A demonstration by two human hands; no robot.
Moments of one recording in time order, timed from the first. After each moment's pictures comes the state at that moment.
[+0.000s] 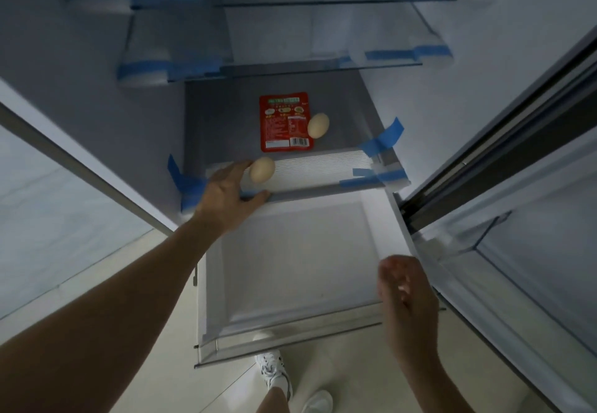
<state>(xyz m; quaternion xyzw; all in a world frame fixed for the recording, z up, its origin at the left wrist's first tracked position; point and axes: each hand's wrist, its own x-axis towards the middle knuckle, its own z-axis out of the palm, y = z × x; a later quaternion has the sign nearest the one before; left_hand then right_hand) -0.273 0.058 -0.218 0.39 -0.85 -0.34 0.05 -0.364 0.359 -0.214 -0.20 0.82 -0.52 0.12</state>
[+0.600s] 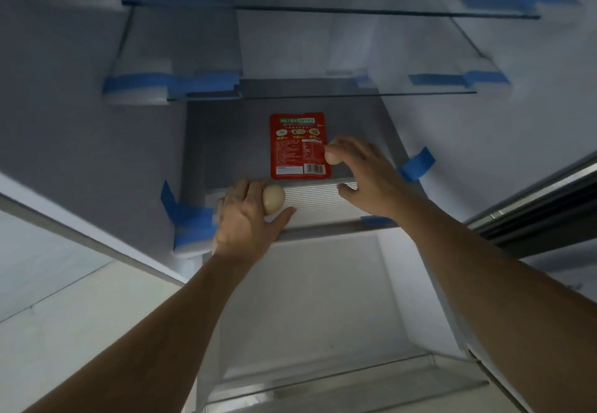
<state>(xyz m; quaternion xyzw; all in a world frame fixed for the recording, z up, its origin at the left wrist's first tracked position) -0.313 0.050 -0.260 0.41 -0.86 -0.23 0.21 -0.542 0.145 -0.227 -0.63 0.77 -0.13 0.06</state>
